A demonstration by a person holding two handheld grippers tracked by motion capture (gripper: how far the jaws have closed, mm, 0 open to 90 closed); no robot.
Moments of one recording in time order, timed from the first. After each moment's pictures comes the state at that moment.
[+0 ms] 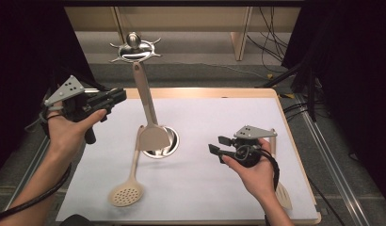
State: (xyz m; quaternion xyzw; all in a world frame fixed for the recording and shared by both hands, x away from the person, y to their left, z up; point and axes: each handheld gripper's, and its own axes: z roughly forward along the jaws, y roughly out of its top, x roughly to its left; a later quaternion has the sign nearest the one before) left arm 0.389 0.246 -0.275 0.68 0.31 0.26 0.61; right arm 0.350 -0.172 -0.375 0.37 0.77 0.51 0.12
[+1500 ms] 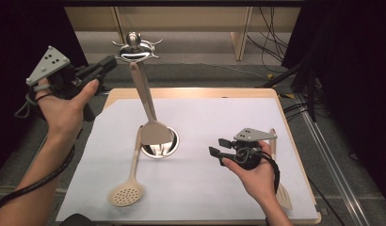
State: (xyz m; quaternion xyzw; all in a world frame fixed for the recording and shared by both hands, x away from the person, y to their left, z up) left arm 0.389 0.235 -0.216 0.61 0.32 0.33 0.64; right arm 0.345 -0.173 -0.376 0.38 0.77 0.50 0.13
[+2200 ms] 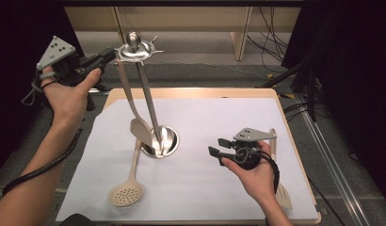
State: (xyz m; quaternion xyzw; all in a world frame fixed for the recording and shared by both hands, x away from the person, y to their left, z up) left arm 0.421 0.238 -0.214 0.62 0.34 0.35 0.62; right arm 0.347 -0.173 -0.376 0.37 0.77 0.50 0.14
